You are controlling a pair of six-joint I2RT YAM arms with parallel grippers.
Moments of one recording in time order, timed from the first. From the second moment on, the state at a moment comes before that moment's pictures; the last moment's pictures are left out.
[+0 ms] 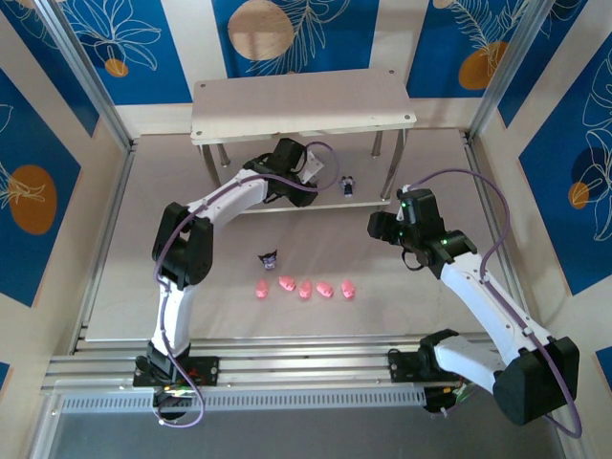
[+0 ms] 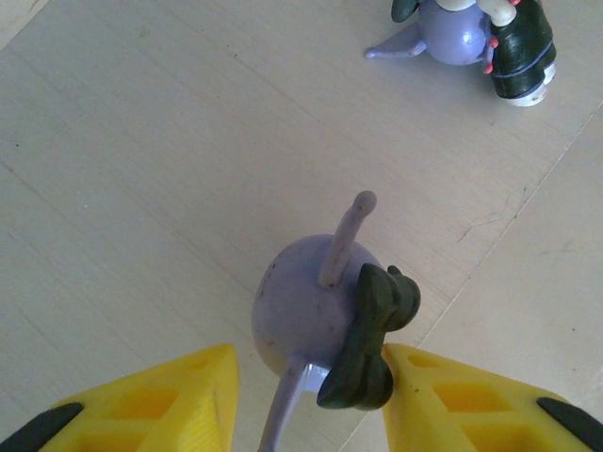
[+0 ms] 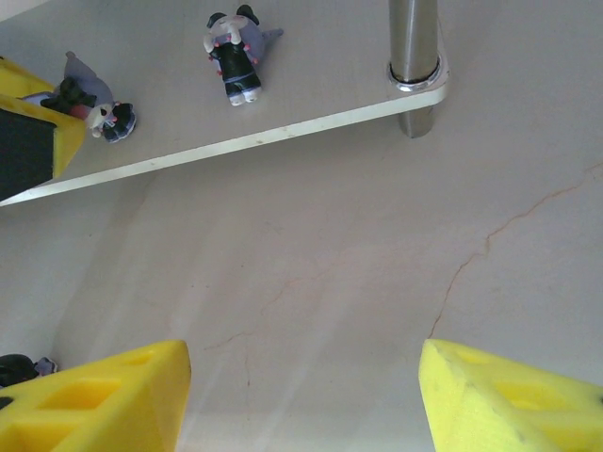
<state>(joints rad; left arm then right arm) -0.57 2.12 1.80 -0.60 0.11 0.23 0.34 1.05 0.85 -0.58 0.03 0.47</state>
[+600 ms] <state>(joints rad) -0.56 2.12 1.80 -0.62 0.08 0.24 0.34 1.05 0.85 -0.57 0.03 0.47</state>
